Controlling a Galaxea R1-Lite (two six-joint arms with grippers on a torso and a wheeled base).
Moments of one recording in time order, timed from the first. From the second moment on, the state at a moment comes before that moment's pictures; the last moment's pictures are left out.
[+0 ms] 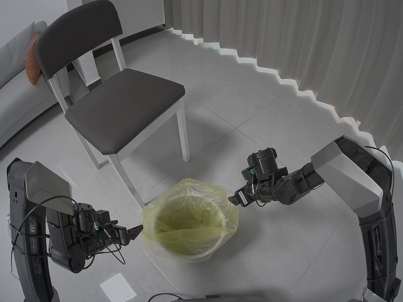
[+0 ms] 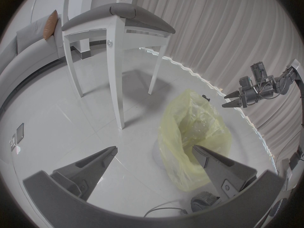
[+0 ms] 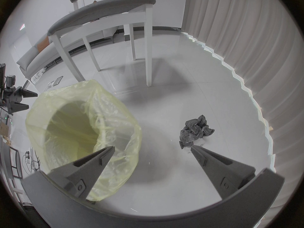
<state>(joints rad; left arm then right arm) -0.11 2.39 -0.28 -1.55 -0.26 -0.08 0.45 2.48 -1.46 -0.28 -0.09 -0.16</state>
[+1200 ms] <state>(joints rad) -0.18 2.50 -0.70 -1.26 -0.02 -0.13 0.45 2.62 -1.65 -0.20 -0.10 -0.16</state>
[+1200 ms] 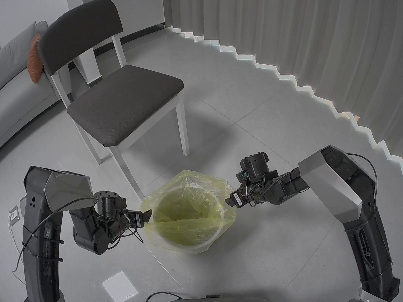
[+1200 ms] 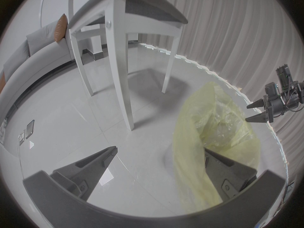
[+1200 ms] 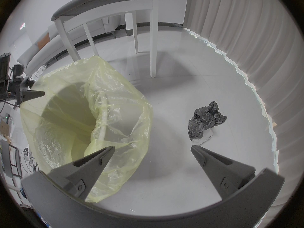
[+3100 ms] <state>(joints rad) -0.09 2.43 -0.65 -1.20 -0.09 -0.02 0.48 2.57 -1.73 -0.03 -0.12 -0.16</state>
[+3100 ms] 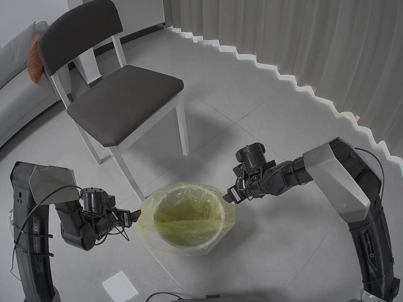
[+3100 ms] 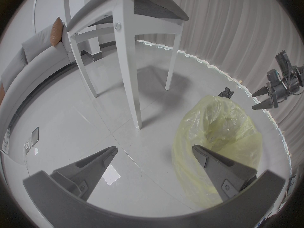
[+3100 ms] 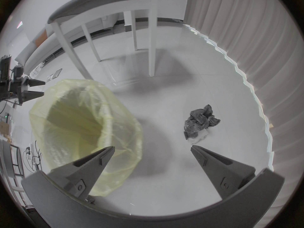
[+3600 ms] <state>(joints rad) -0.08 2.32 -0.44 -1.46 -0.11 -0.04 0.66 2.55 -1.59 -0.24 -0.12 -0.18</state>
